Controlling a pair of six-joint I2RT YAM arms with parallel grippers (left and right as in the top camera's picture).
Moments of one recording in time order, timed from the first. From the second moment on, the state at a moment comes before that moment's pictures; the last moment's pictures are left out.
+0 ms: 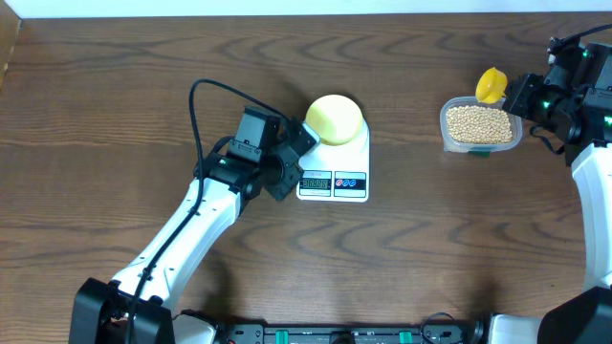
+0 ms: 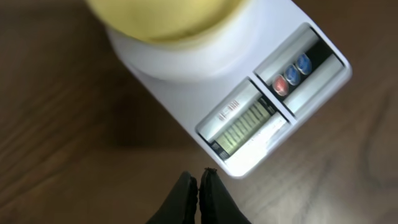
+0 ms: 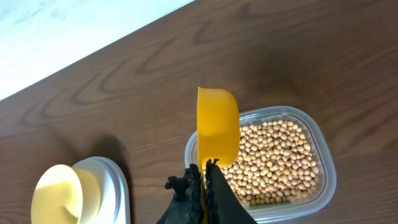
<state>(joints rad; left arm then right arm) -0.38 1.47 0.97 -0.56 0.20 0.42 -0.22 1.51 1.30 -0.58 -0.32 0.23</state>
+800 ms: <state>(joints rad) -0.30 1.46 0.97 -0.64 0.24 0.62 -0.22 1.51 1.30 -0.60 -0.31 0.22</state>
